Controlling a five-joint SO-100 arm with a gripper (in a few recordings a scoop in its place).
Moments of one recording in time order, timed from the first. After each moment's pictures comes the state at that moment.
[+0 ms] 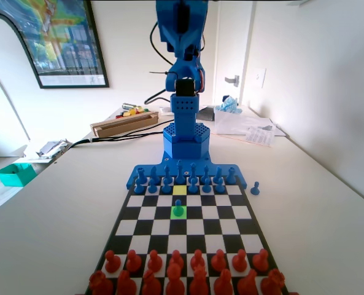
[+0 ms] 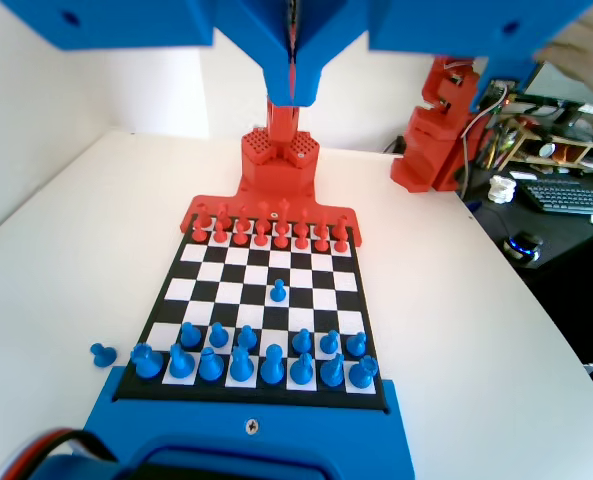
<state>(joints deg) 6.0 159.9 113.9 96.9 -99.1</state>
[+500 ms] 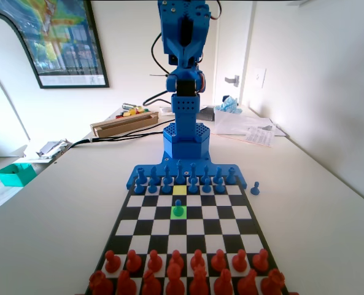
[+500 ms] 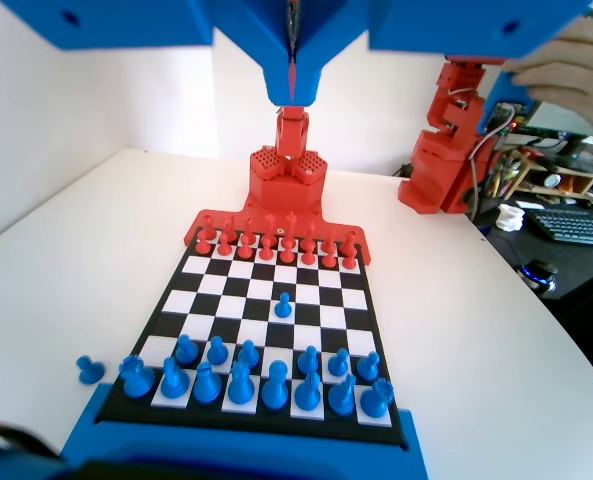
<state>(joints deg) 4.1 170.8 124.7 91.3 -99.1</state>
